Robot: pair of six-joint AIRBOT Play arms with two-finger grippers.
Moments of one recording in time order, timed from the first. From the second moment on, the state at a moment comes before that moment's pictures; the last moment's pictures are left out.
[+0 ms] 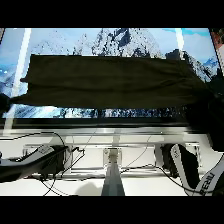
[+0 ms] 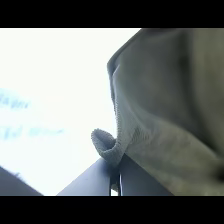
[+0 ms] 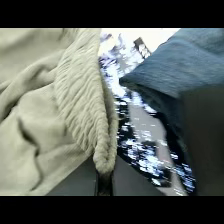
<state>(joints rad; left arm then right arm) 1.03 -1.20 0.86 0.85 -1.05 -1.07 -0.65 -0.72 0.65 -1.24 0.86 1.25</state>
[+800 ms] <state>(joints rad) 1.02 -1.20 1.04 0.92 -1.15 -1.12 -0.65 -0.48 0.65 -1.49 1.20 1.37</state>
